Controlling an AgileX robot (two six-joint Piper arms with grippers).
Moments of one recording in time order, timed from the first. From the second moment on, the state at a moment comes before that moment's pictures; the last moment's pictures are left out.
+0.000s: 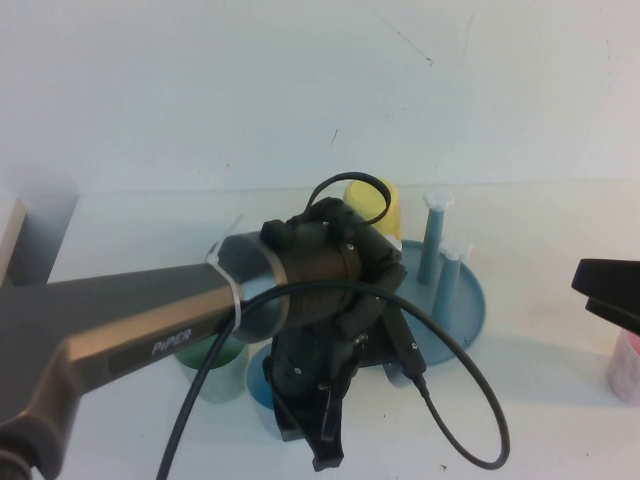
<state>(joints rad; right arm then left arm) -0.22 1.27 -0.46 1.70 1.14 -1.32 -0.79 1.92 -1.39 0.15 1.21 0.36</state>
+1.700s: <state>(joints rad) -0.22 1.27 -0.46 1.70 1.14 -1.38 -0.79 0.59 -0.54 -0.41 0.46 0.31</state>
